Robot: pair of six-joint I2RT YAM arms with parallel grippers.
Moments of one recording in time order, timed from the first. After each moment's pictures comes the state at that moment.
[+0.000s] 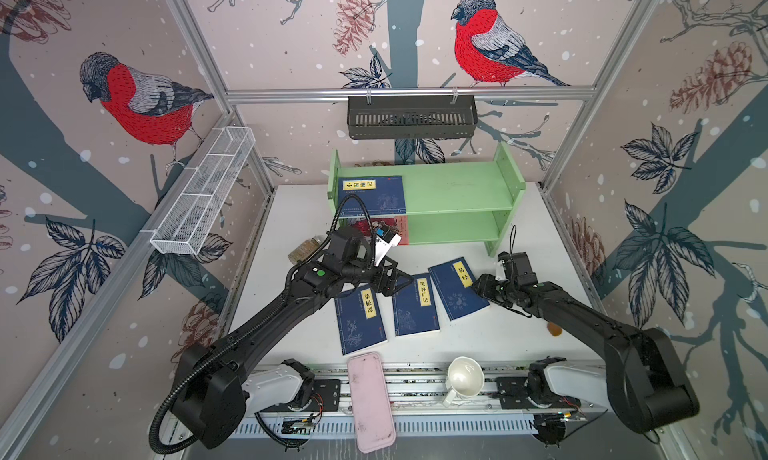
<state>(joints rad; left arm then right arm) -0.54 1.19 0.89 -0.30 0.66 -0.10 0.25 1.24 0.52 -0.26 -0.26 0.57</state>
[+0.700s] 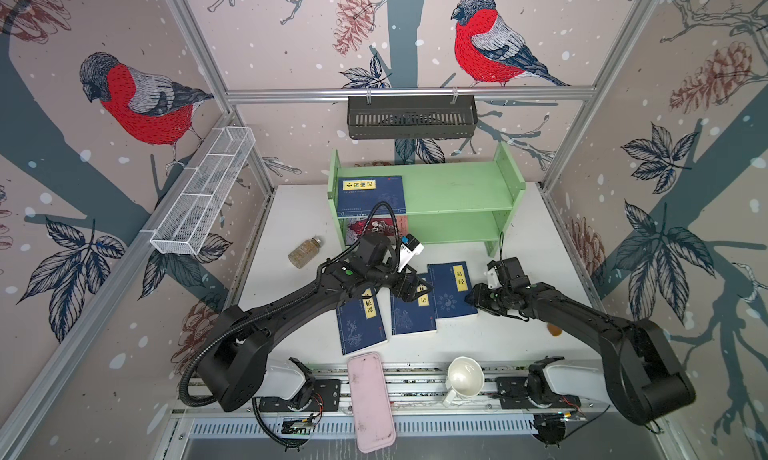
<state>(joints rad) -0.71 1.41 0.89 -0.14 0.61 -0.13 0.31 1.28 0.49 -0.29 -0.34 0.58</state>
